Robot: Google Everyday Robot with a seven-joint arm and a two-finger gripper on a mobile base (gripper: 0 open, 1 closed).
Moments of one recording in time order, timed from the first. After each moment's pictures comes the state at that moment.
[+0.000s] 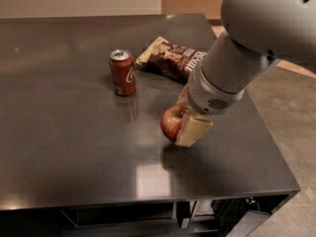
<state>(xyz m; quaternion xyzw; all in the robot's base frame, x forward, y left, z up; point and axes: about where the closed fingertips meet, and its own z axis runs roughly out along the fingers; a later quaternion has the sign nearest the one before) 0.440 -0.061 0.880 -0.69 0.70 0.07 0.17</state>
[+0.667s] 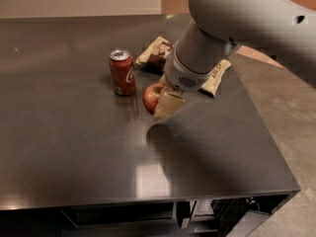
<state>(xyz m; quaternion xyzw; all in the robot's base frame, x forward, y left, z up) 0.513 -0.021 0.887 -0.65 0.72 0.04 0.23</state>
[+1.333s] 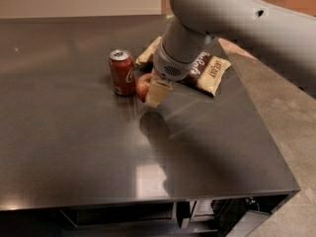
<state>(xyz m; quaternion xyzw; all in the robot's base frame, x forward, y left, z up) 0.559 0.000 0.883 -0.64 0.73 0.03 0.23</state>
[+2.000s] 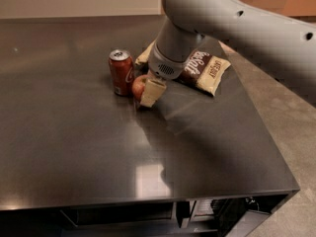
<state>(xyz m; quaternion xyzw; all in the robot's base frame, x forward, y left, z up) 0.578 0.014 0.866 -0.64 0.74 0.05 0.22</state>
